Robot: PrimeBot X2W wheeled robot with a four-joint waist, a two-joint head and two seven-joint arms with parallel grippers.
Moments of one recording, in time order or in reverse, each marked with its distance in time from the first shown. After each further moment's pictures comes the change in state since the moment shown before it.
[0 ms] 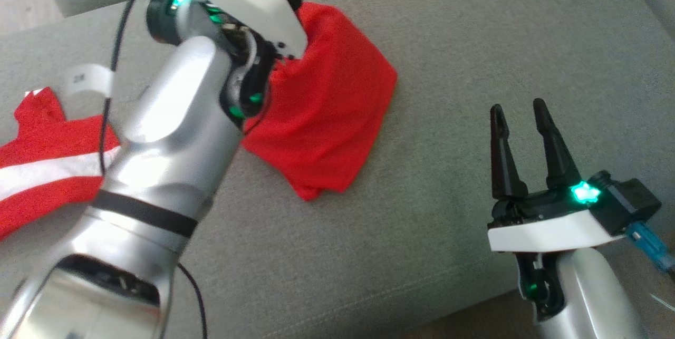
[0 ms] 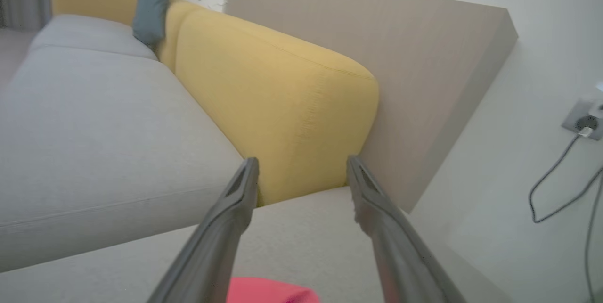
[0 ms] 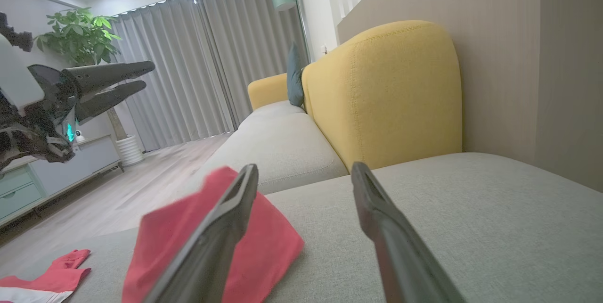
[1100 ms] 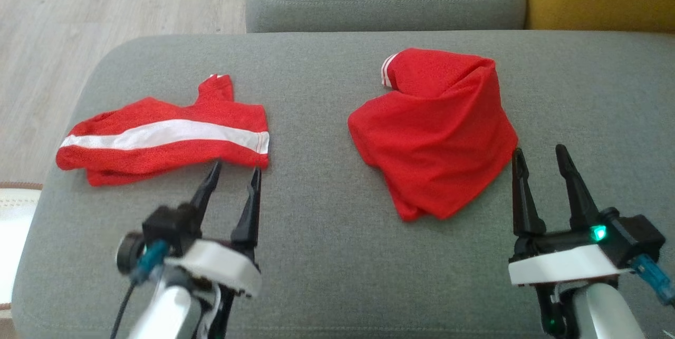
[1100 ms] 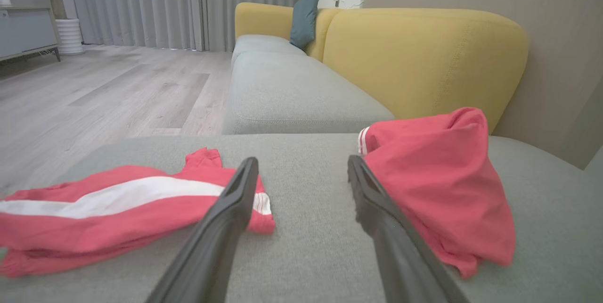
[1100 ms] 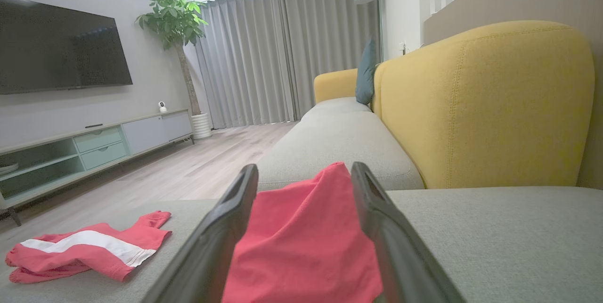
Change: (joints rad) left arm 0.819 0.191 0.101 -0.480 0.291 0.059 -0.114; right arm 0.110 0.001 -0.103 0.045 -0.109 0.000 0.000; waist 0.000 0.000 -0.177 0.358
